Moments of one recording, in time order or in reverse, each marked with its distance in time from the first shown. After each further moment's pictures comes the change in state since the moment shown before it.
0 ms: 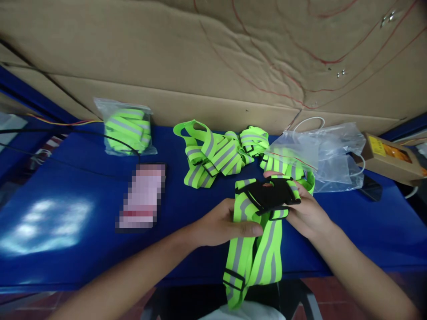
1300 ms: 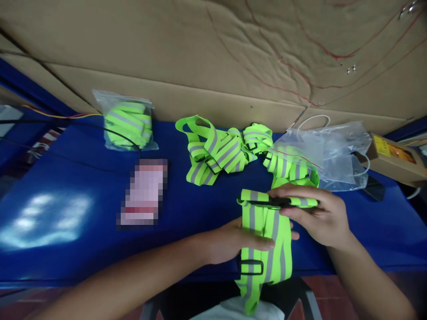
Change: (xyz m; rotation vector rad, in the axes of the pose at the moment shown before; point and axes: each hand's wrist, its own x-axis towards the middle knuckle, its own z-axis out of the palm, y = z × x) left_hand -0.002 -0.020 0.031 -0.515 -0.192 -0.200; right_hand -0.022 -0.011 -0.008 -0.857 -0.073 -0.568
